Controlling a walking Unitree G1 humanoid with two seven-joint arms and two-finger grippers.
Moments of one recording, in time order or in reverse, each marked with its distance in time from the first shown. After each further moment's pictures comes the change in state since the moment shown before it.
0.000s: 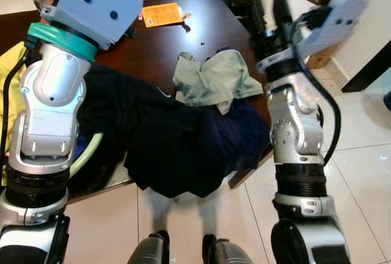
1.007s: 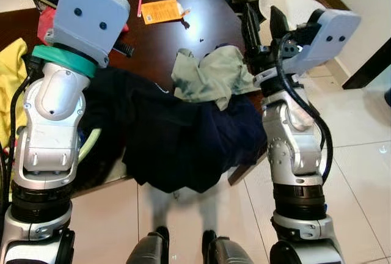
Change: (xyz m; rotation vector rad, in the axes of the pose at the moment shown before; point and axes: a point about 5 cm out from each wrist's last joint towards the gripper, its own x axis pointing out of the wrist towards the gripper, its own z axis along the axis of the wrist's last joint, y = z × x) left arm -0.019 -0.008 -0.017 -0.114 0.147 0.006; right arm -0.010 0.008 0.005 -0.060 0.026 -0.049
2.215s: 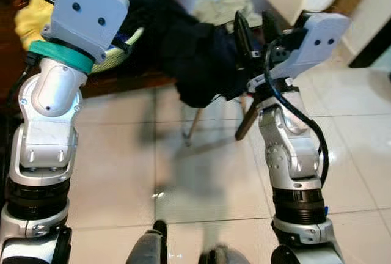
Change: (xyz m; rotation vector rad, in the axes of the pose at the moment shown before) left arm 0.002 0.006 0.000 0.021 -0.002 0.005; right arm -0.003 0.003 -0.003 -0.046 0.029 0.009
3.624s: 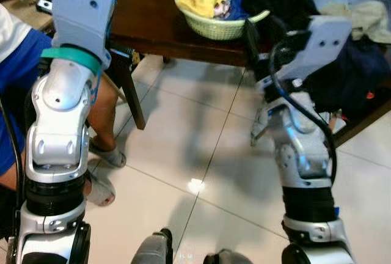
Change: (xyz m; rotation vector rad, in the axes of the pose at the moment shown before) left arm 0.006 -0.008 -0.017 -0.180 0.220 0.026; right arm -0.001 -0.015 -0.002 -0.028 0.013 -0.039
